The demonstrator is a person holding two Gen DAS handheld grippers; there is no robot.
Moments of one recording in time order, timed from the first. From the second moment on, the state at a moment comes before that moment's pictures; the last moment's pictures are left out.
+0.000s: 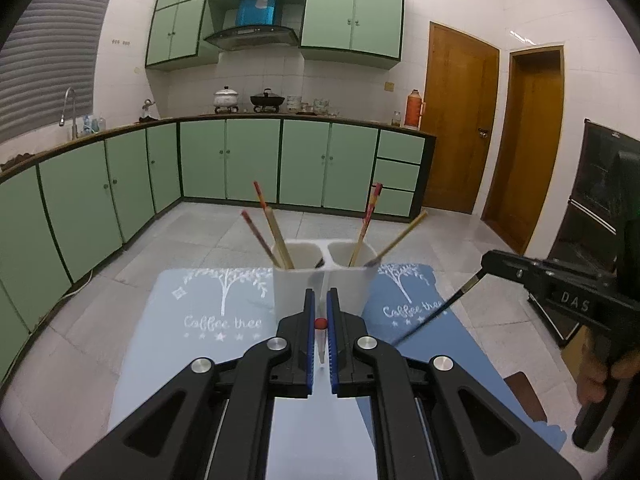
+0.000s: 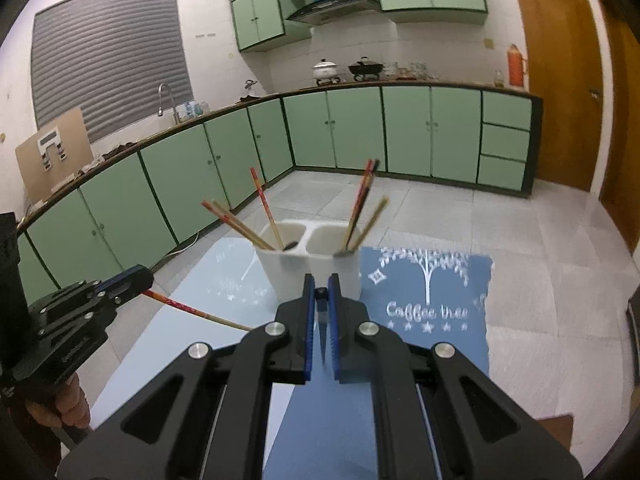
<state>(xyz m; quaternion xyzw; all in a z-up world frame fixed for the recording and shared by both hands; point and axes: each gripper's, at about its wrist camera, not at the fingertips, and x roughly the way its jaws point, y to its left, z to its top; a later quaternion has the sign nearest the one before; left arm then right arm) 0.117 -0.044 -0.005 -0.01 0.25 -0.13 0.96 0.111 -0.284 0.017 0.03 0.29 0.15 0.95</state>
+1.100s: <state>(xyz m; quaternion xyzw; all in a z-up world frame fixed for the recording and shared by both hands) 0.206 -0.053 0.078 0.02 0.18 -0.14 0.97 0.251 -0.296 0.112 0.04 0.22 0.17 0.96</state>
